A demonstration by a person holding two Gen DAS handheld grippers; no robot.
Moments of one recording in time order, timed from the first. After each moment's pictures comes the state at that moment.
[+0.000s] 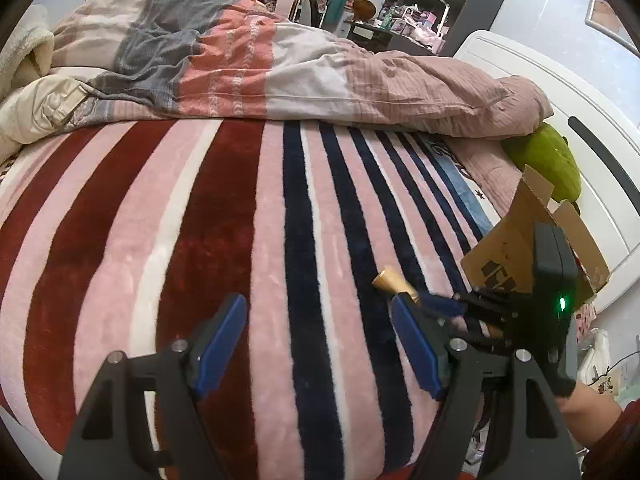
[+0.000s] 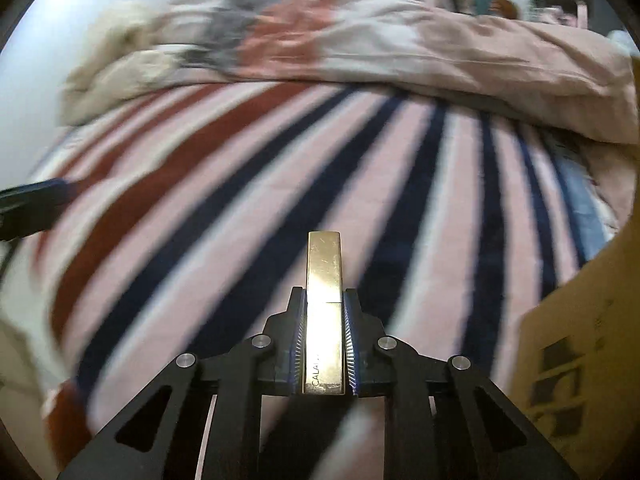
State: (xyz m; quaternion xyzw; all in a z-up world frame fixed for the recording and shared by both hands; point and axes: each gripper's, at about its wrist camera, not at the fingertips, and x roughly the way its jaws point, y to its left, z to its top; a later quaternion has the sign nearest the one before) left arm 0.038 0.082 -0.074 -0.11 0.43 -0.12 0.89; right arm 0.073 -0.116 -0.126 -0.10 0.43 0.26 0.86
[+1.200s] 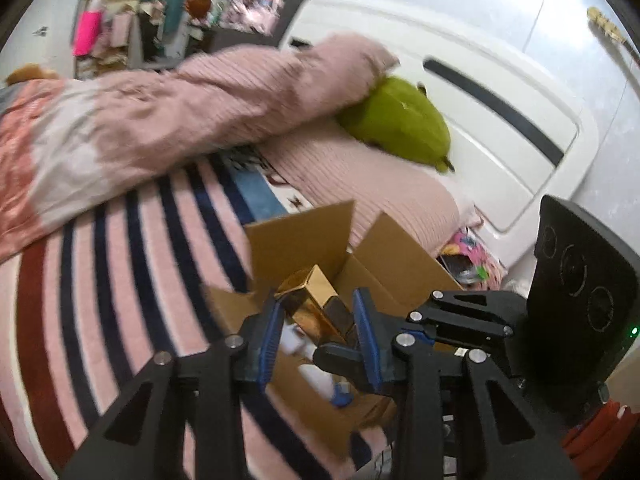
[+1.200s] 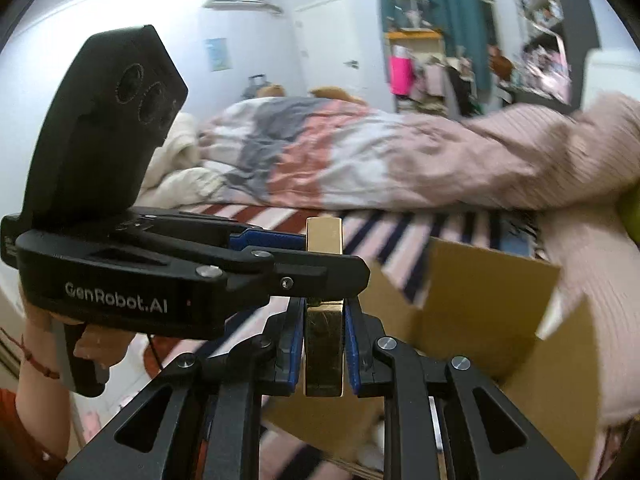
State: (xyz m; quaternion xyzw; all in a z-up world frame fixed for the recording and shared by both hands) left arm 0.098 -0.159 0.038 -0.02 0.42 -0.36 0.83; right arm 0.035 -0.261 0.020 -0.01 0.32 0.27 0.91
